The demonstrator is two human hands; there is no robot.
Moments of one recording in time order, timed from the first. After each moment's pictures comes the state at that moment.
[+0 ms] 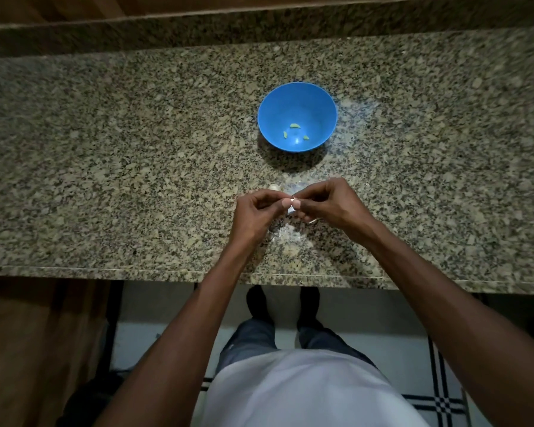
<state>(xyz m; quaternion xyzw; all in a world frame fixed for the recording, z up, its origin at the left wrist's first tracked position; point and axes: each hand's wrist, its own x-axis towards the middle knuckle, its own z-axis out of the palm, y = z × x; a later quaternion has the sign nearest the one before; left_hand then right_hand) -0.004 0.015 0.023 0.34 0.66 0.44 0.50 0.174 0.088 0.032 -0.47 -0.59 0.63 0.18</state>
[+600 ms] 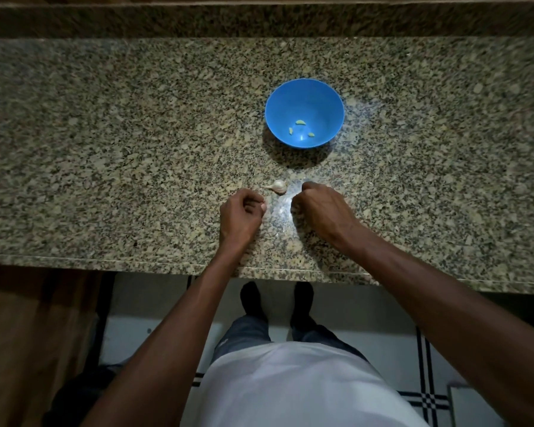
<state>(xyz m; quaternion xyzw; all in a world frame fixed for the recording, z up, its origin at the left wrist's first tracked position) -0.038 0.002 -0.014 0.42 0.80 0.31 0.30 0.144 0.073 0.020 -0.42 -0.89 0.17 0.01</state>
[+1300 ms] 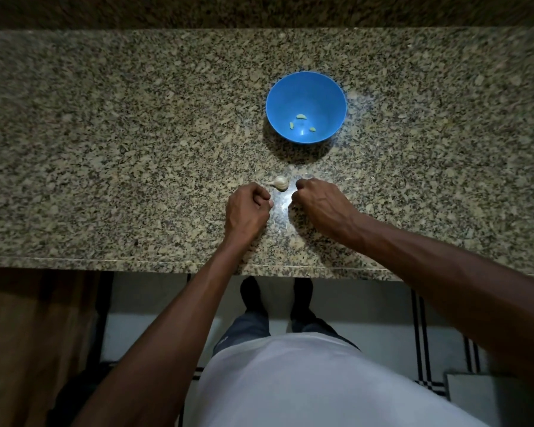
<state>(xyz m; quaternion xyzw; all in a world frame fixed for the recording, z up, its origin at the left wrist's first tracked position) -0.036 0.016 -0.015 0.46 0.80 0.25 0.30 0.134 0.081 0.022 -0.36 -0.93 0.11 -0.05</state>
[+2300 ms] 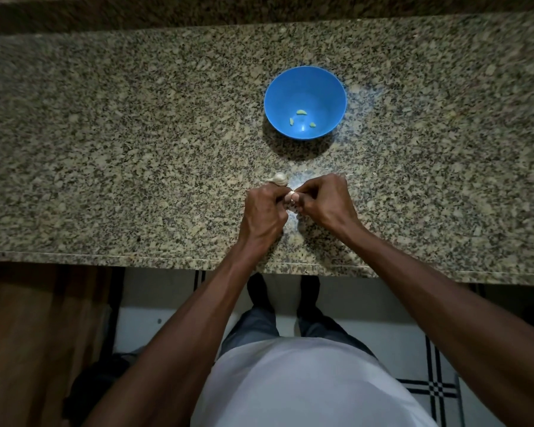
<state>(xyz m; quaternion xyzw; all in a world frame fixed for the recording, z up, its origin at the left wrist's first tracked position) 0.000 0.012 0.007 0.59 0.73 0.27 0.22 0.143 0.069 0.020 -0.57 -0.68 0.43 0.17</state>
